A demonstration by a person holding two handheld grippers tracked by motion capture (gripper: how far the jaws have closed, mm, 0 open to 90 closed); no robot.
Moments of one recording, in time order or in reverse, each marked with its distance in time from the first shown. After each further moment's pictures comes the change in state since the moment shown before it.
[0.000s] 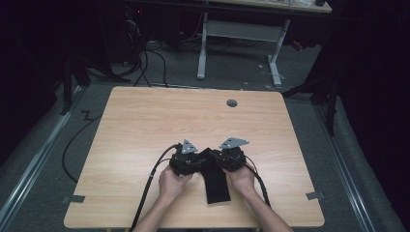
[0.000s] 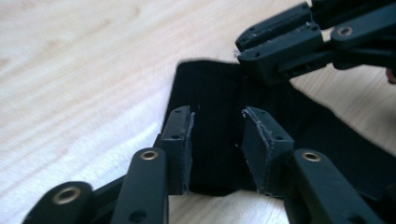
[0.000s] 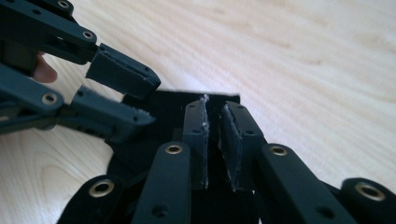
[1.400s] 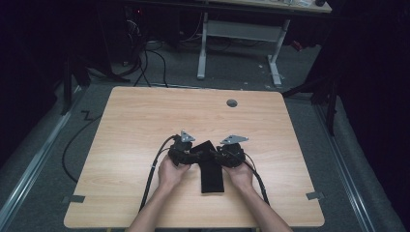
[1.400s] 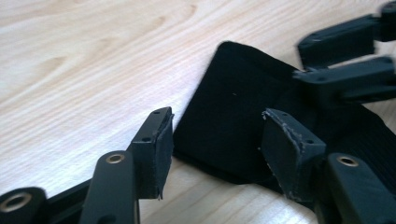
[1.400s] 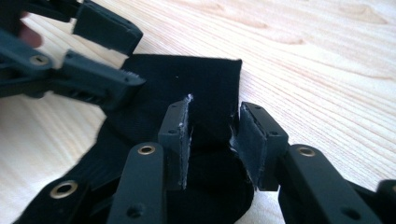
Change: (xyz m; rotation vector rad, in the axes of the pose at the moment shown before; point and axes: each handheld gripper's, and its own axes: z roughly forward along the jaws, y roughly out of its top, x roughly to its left) left arm 0.035 0.013 0.016 0.027 0.084 -0.070; right arm -0.017 -0.005 0.019 0.015 -0.038 0.079
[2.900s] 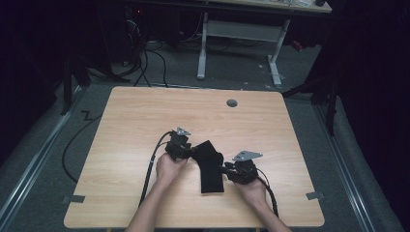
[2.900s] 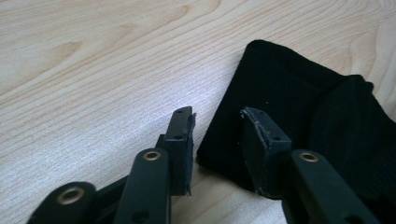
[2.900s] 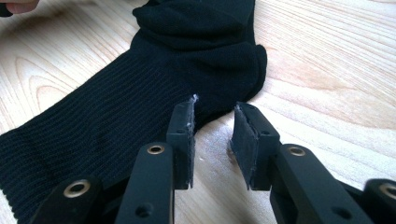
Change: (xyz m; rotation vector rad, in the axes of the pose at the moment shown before) left arm 0.022 0.004 0.011 0.046 -0.037 -0.077; right arm 0.000 -0.050 -0.036 0.021 0.068 -0.010
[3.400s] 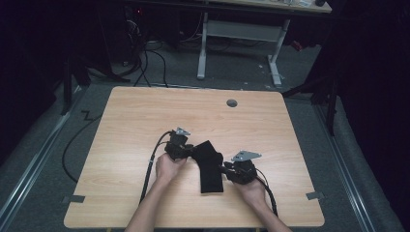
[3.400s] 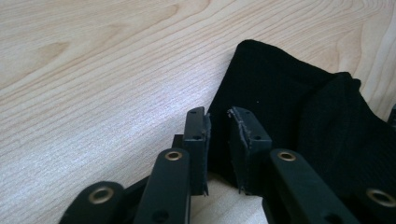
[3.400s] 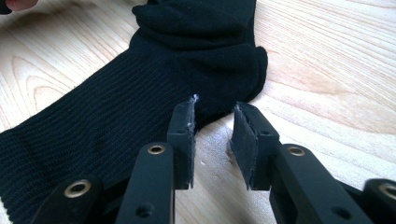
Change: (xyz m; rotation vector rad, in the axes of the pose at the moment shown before) left arm 0.002 0.000 0.000 -0.004 -0.043 0.013; right arm 0.002 0.001 0.002 -0.001 -0.011 -0.013
